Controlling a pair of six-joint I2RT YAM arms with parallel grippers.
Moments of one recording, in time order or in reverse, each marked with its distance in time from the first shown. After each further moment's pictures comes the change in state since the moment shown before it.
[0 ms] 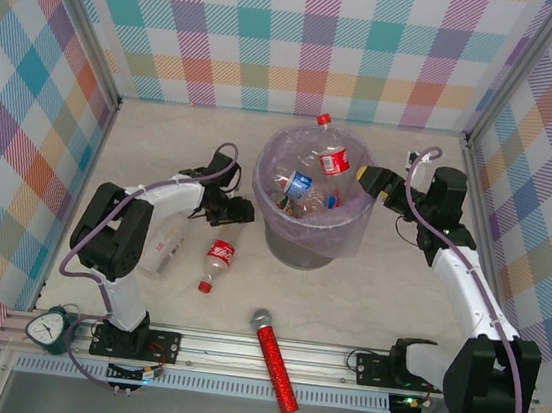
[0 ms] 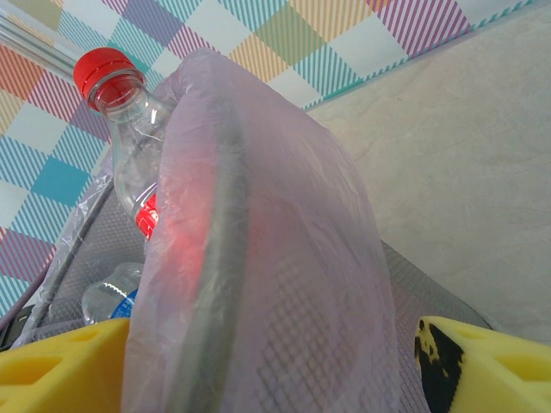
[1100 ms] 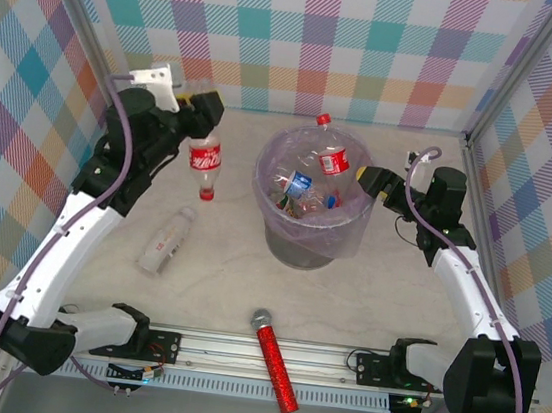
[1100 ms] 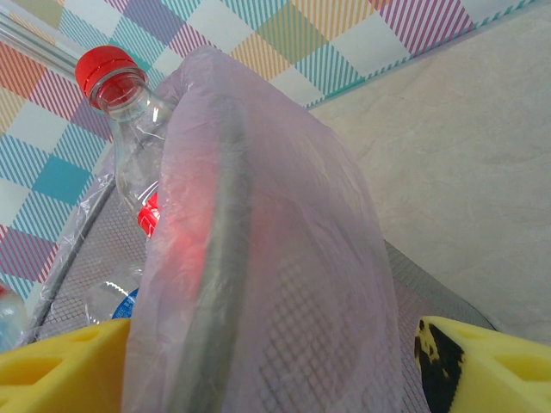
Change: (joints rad) left arm 0.018 -0.626 0.294 0.258 -0.228 0.058; right arm 0.005 0.000 0.000 0.000 0.000 0.001
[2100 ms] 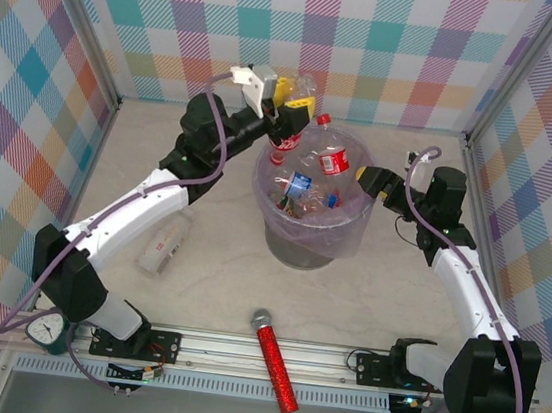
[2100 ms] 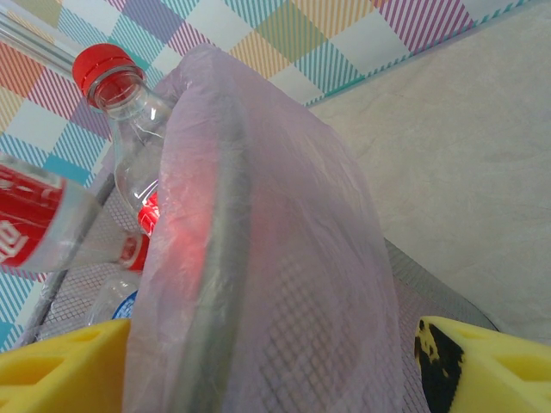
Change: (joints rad) left arm -0.210 0.362 -0.039 0.637 0.315 0.282; right arm 0.002 0.000 0.004 -0.008 0.000 0.000
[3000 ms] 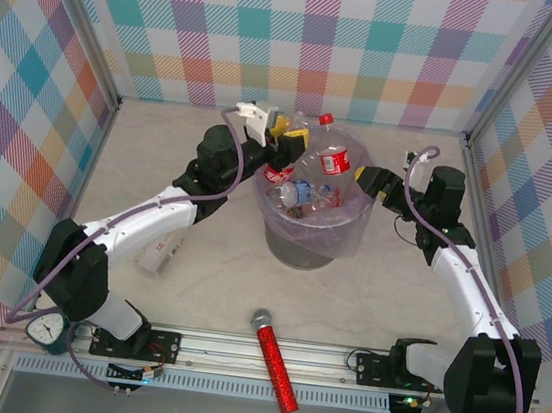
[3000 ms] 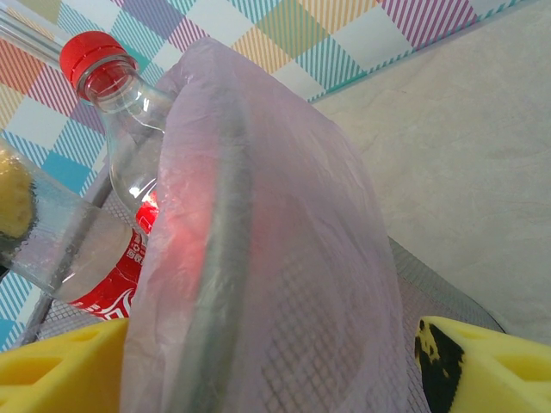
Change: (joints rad) left arm -0.020 -0.016 -0.228 0.063 -0.125 -0.089; right arm 0.006 0.007 0.004 -0.003 -0.001 0.000
